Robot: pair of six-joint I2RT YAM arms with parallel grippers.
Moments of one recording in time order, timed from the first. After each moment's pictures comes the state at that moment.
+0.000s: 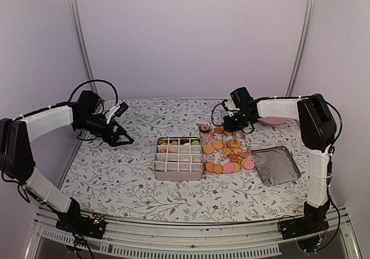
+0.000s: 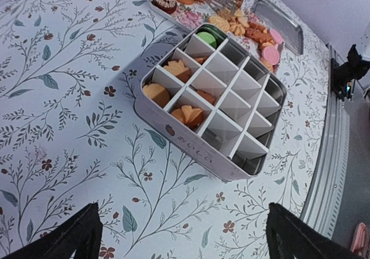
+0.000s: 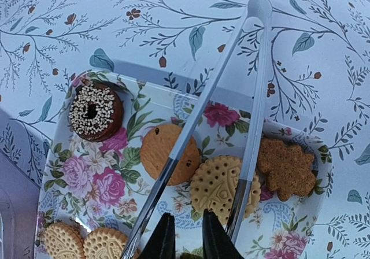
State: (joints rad) left arm -0.14 1.49 1.05 -0.65 0.77 0.48; right arm 0.47 2.11 1.54 -0.38 -0.04 0.10
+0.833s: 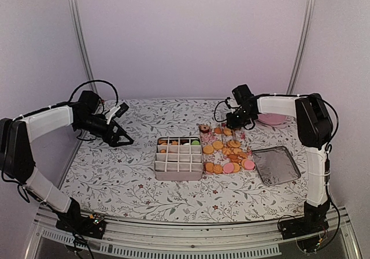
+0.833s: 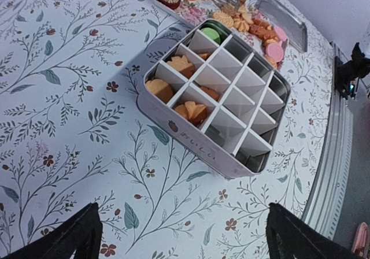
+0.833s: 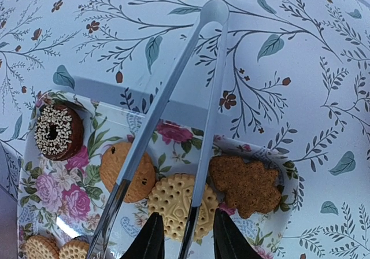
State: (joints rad) left arm -0.14 1.49 1.05 -0.66 0.75 0.48; right arm 0.43 2.17 1.64 -0.46 -0.01 0.09
